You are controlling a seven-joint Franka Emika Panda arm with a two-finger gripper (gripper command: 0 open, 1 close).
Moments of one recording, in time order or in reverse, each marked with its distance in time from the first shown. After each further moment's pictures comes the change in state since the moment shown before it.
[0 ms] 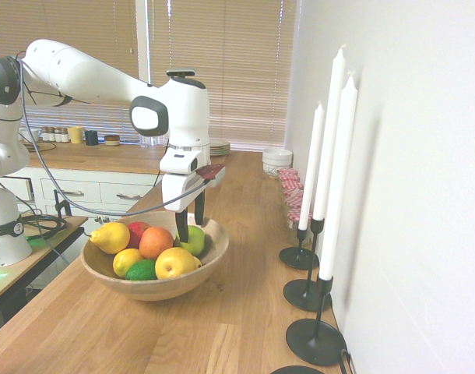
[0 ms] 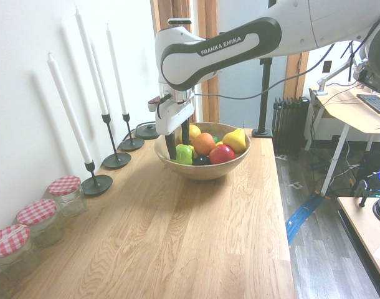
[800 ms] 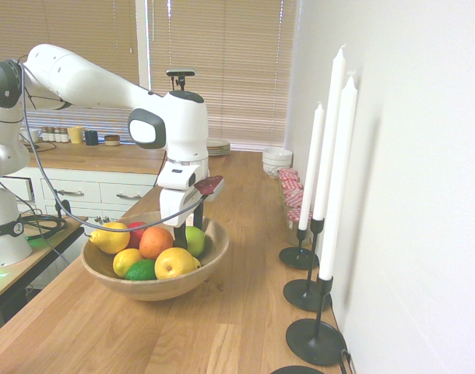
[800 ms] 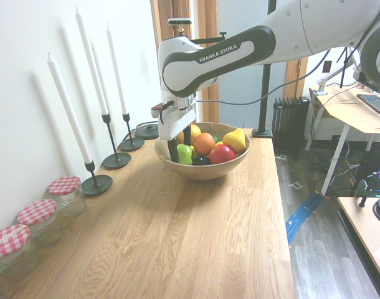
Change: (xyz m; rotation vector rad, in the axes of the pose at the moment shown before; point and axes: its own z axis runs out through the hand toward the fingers) arm 0.007 0.005 0.018 0.017 -0.028 0.001
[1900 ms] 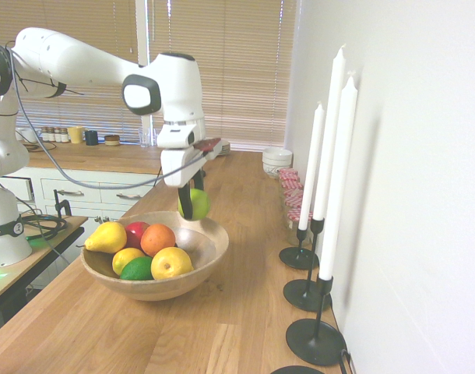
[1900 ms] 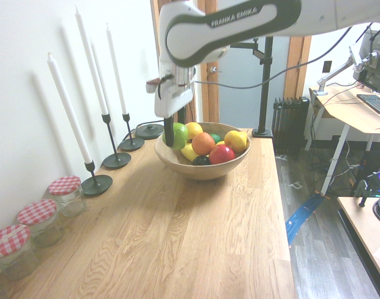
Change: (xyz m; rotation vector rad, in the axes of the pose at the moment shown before) arm -0.054 -0.021 -0.109 0.095 0.070 -0.075
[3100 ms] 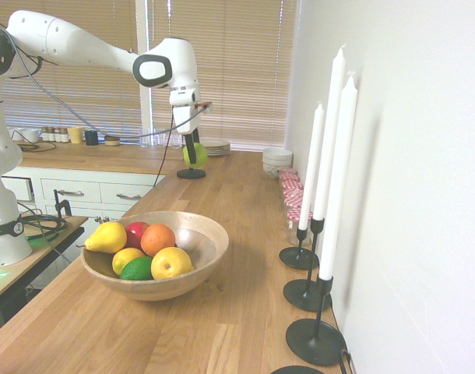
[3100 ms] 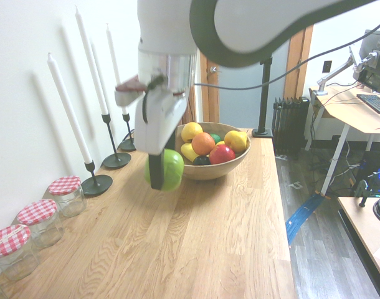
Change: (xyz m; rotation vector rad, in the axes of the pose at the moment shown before) arm -0.217 -0.095 0.020 -0.017 0.029 -0.119
